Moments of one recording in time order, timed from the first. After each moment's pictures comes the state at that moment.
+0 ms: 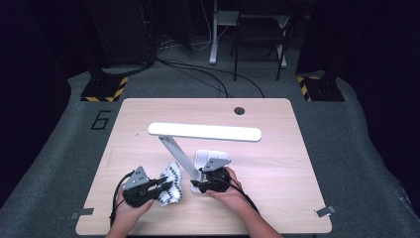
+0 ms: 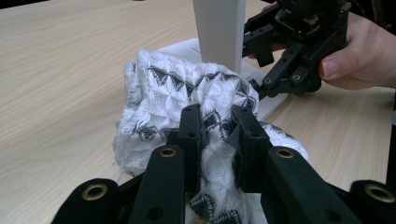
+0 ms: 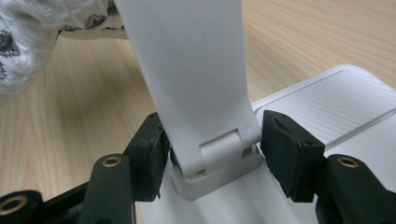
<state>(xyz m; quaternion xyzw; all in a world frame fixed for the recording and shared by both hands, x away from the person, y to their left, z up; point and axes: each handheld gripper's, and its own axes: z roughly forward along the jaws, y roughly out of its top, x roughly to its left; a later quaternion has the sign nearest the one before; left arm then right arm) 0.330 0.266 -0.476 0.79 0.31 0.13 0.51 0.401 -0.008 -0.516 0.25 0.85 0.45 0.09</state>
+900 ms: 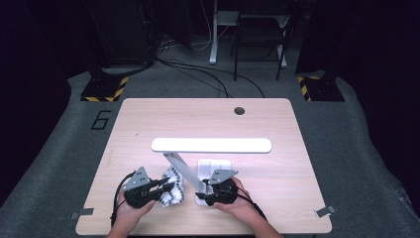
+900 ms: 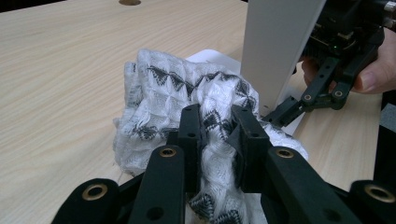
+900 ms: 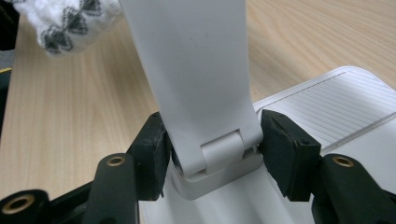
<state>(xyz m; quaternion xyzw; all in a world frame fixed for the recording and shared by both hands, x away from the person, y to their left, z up) 0.327 0.261 -0.470 0.80 0.29 0.13 0.51 0.365 -0.030 -0.515 0.20 0.87 0.45 0.08</state>
